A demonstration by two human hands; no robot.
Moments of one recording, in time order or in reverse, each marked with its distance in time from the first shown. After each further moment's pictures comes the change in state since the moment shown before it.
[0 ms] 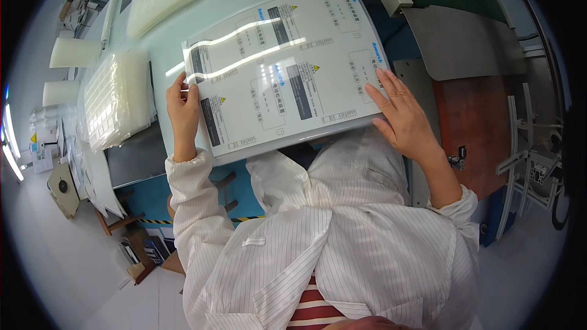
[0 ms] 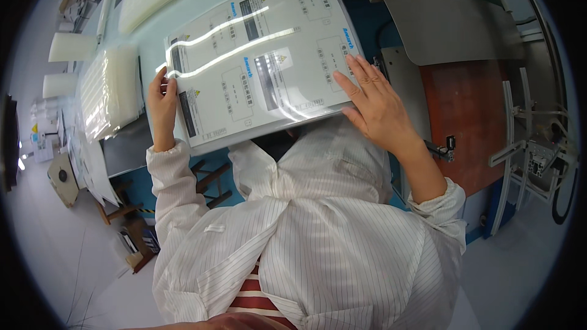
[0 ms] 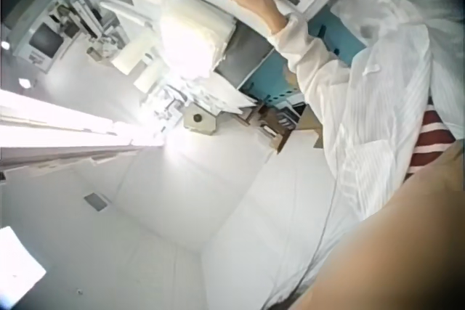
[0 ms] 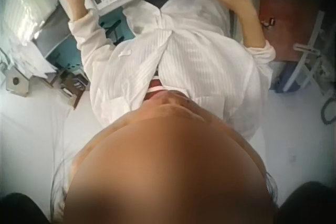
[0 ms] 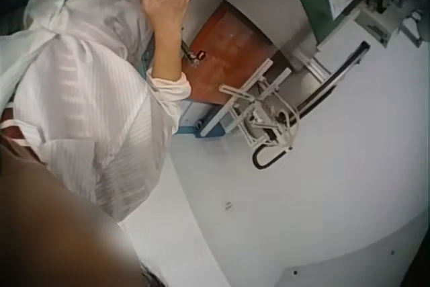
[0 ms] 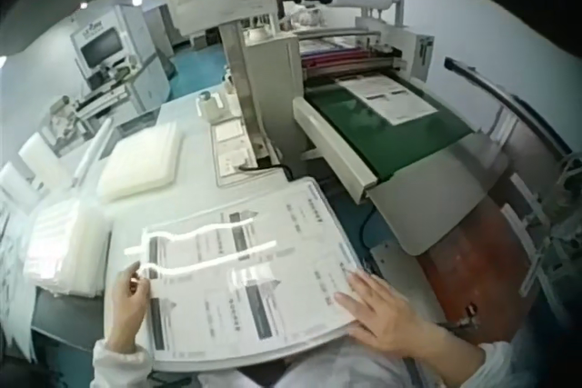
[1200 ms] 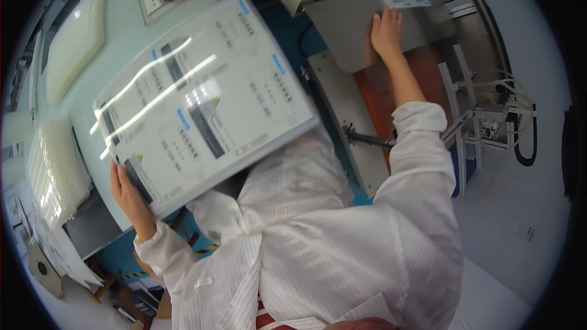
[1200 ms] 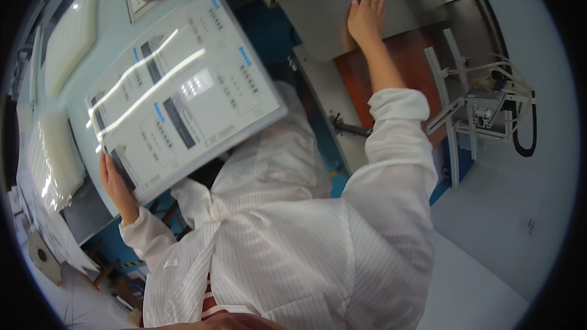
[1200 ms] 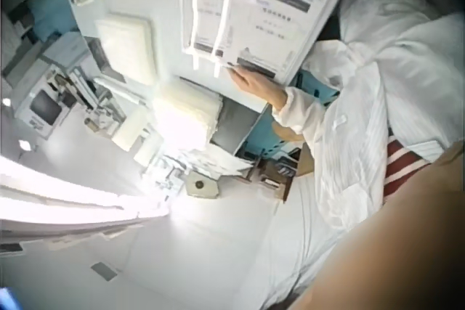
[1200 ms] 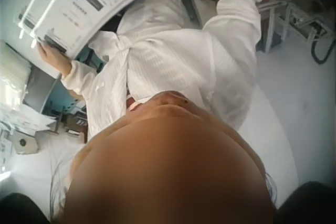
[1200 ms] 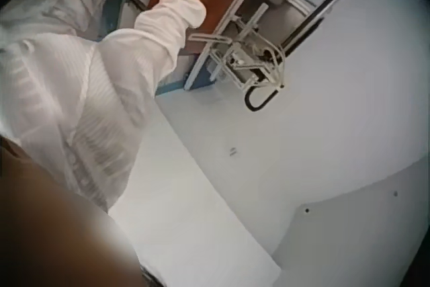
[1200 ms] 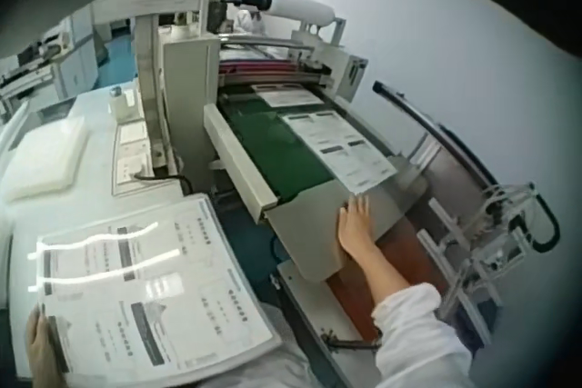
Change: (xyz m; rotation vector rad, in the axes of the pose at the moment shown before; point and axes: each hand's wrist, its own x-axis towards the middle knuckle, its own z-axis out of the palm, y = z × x) left_hand -0.053 -0.007 0.017 -0.450 0.066 -0.230; right_hand 0.013 0.295 -0.003 -0.463 0.444 0.690
